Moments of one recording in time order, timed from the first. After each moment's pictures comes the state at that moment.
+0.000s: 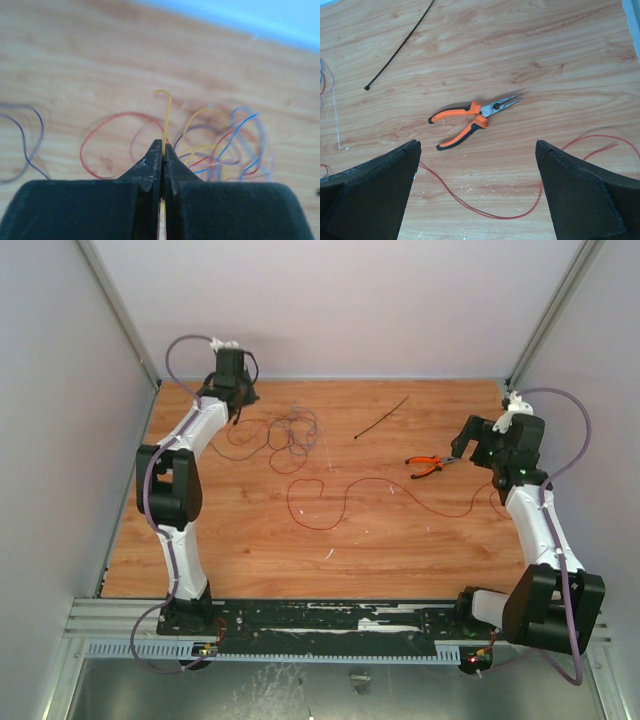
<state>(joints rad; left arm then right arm) -0.16 2.01 1.62 -0.27 -0.20 -0.33 -0.17 1.21 0.89 -0.19 -0.19 0.20</state>
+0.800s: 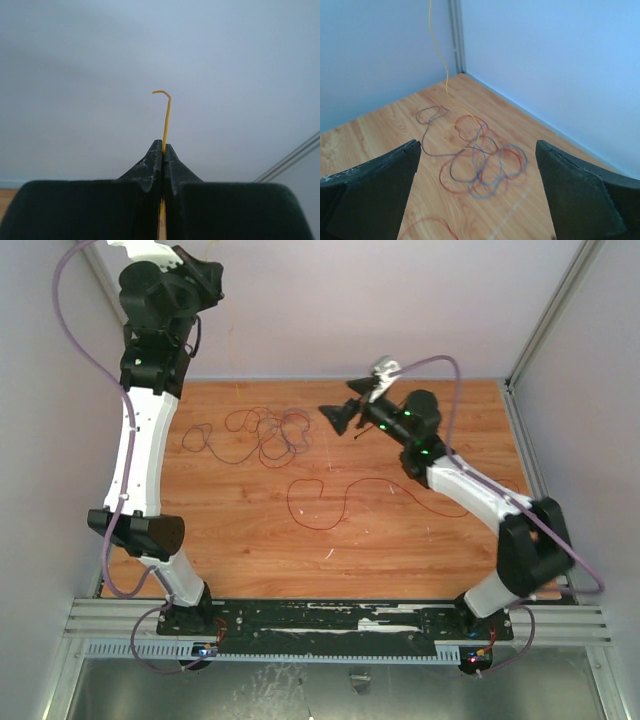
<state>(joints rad) -0.15 1.74 2.23 -0.29 -0.03 -0.42 0.46 1.47 1.06 0.57 -0.39 0.11</state>
